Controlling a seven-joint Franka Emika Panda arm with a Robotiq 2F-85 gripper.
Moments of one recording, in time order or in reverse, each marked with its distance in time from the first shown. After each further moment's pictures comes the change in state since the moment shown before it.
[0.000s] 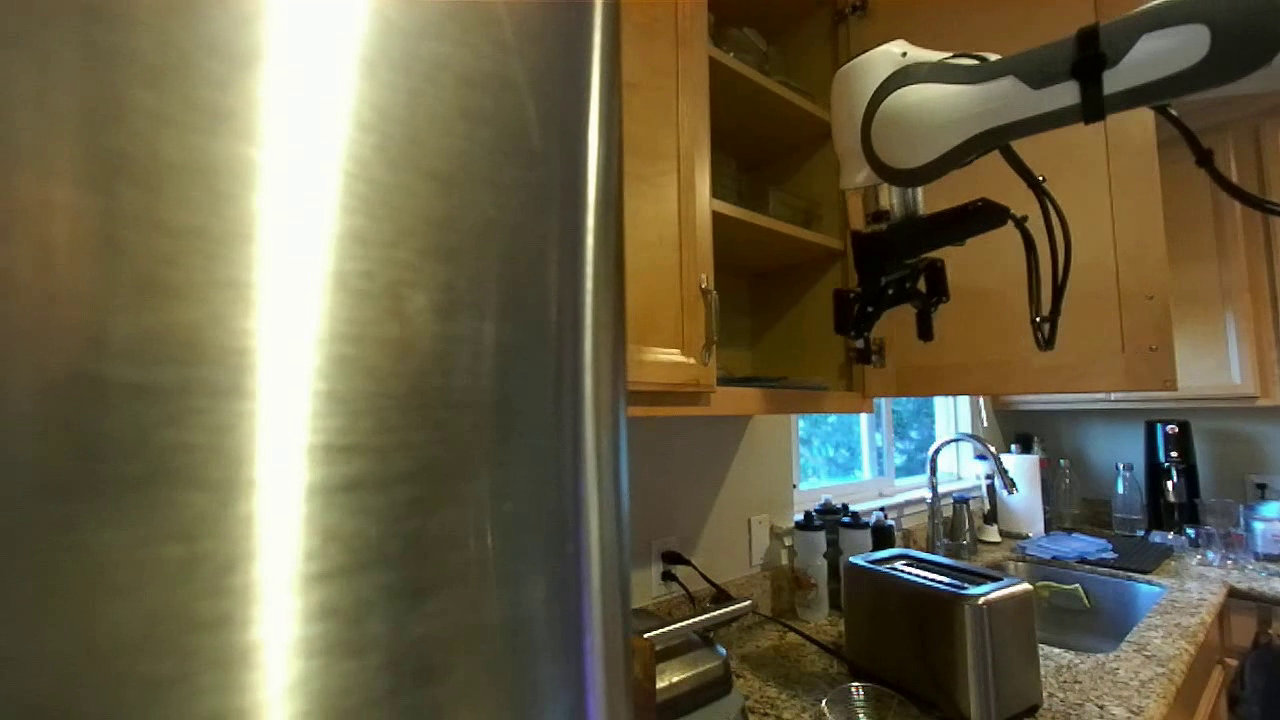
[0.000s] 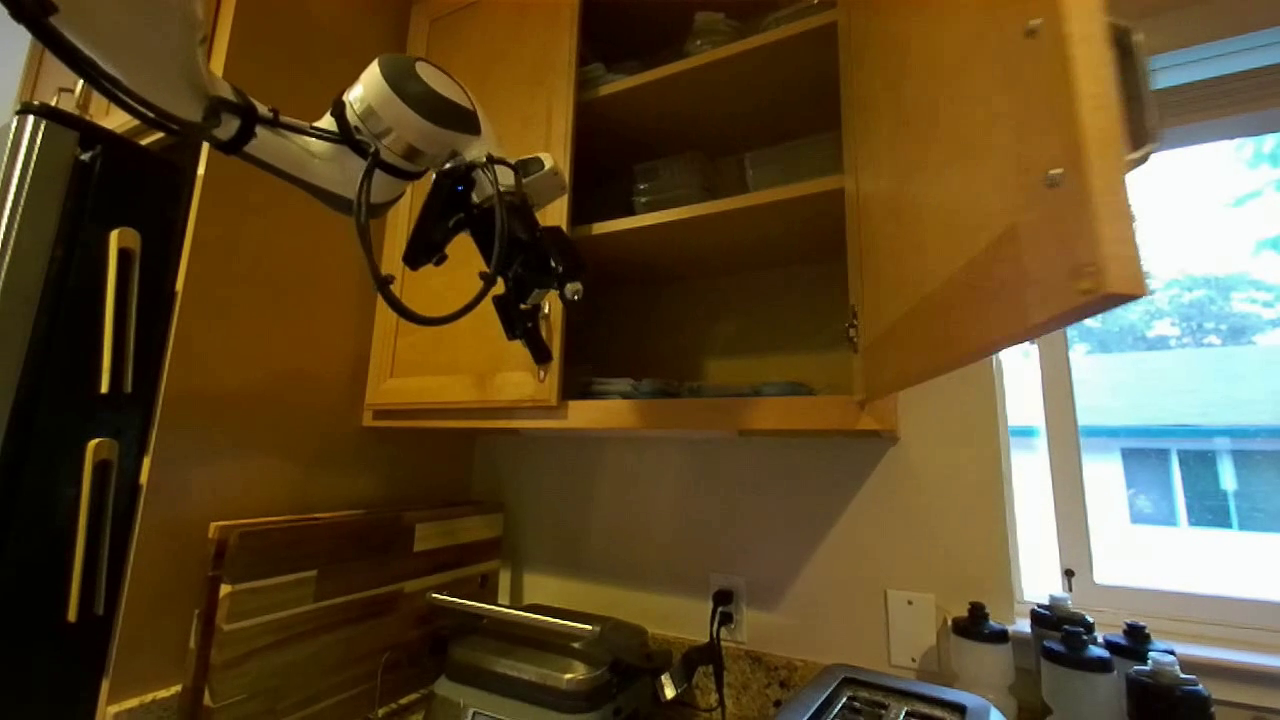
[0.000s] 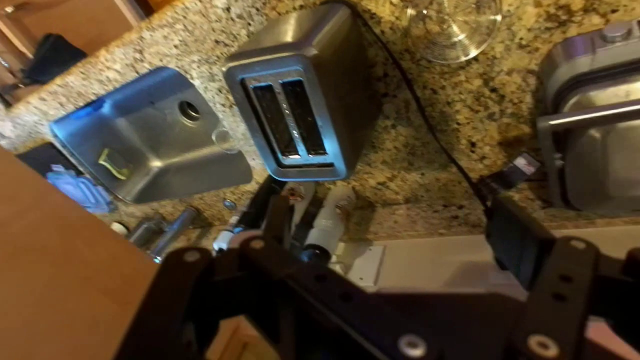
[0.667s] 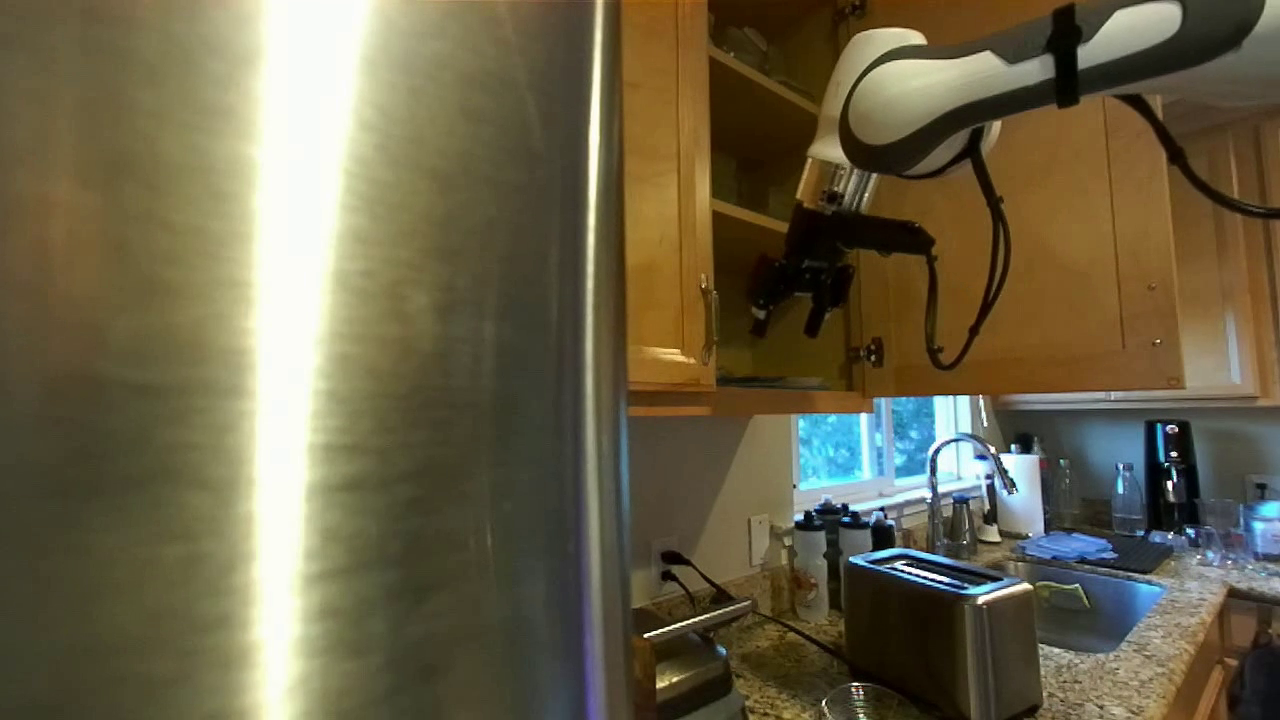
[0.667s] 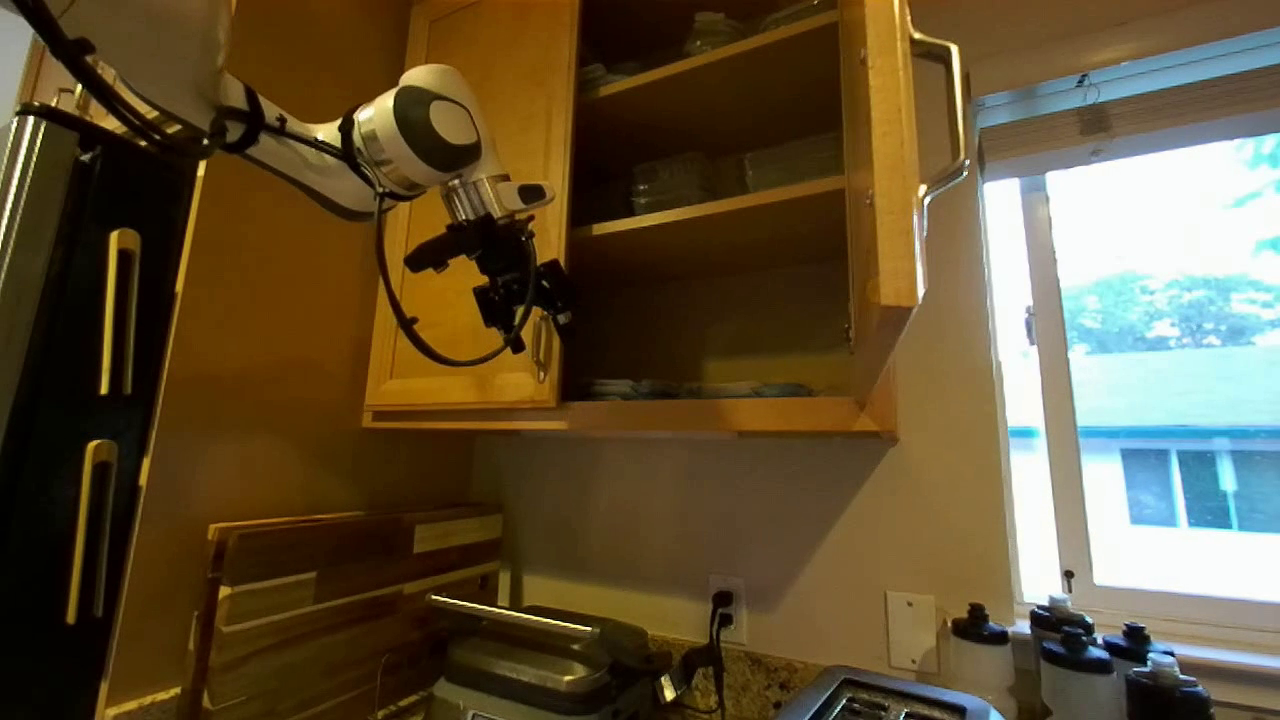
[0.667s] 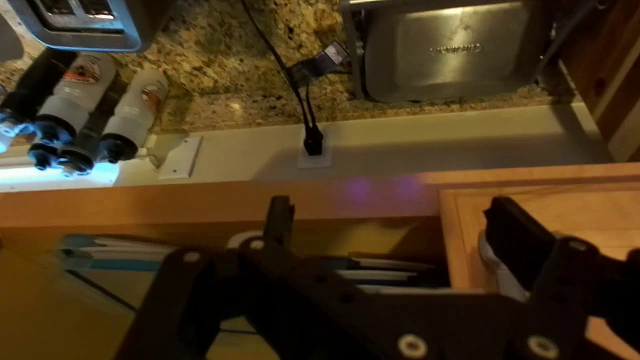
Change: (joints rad) arm 0.038 0.042 -0.003 0.000 0.274 0.391 -0.191
